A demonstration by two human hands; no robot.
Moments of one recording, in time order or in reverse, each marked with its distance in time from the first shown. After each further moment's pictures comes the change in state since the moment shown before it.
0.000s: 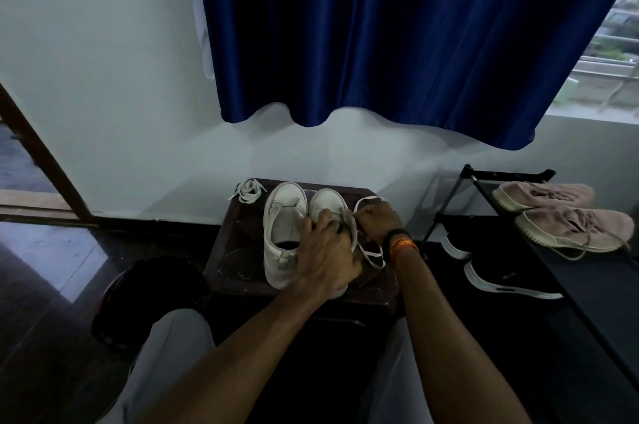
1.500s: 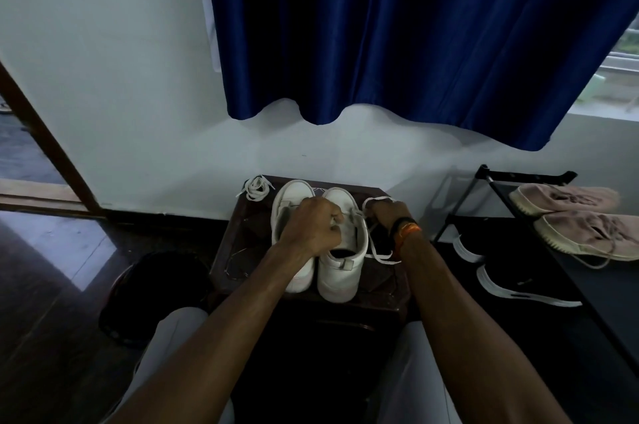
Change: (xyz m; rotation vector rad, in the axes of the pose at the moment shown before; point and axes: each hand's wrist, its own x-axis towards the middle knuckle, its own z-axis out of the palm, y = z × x) left_hand 0.028 -0.048 -0.042 -0.481 -0.172 -0.184; right_hand 0.026 -0.008 -0.001 0.164 -0.017 0.205
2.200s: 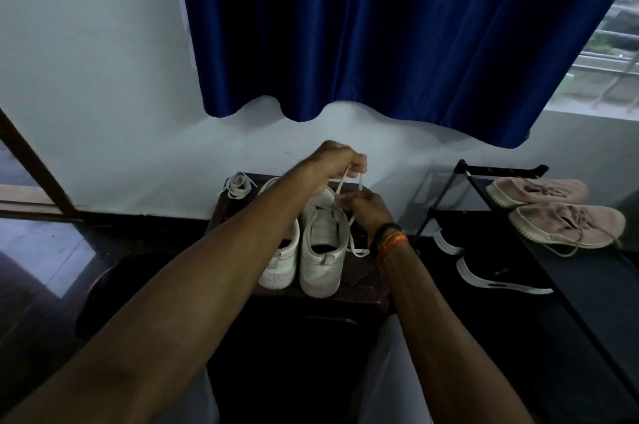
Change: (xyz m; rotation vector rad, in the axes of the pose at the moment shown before) left_hand 0.103 0.053 -0.013 -0.794 -0.228 -0.262; right_hand -0.031 -0.003 0.005 0.353 -0.019 -0.116
